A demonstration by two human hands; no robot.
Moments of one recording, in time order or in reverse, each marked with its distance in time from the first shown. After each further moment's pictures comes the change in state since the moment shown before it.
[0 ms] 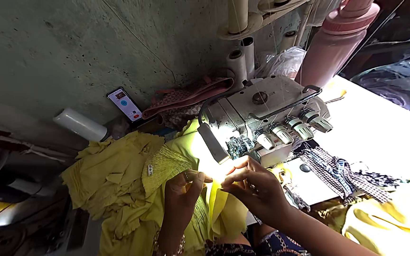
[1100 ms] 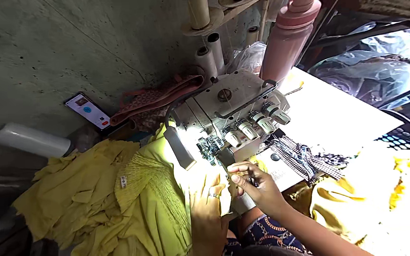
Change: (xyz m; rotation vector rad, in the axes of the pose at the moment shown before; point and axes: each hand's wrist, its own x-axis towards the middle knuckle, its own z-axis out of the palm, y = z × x) left_hand -0.048 -0.041 0.085 0.702 -0.045 0.328; right_hand -0.068 0.025 -0.042 0.078 0.194 0.510
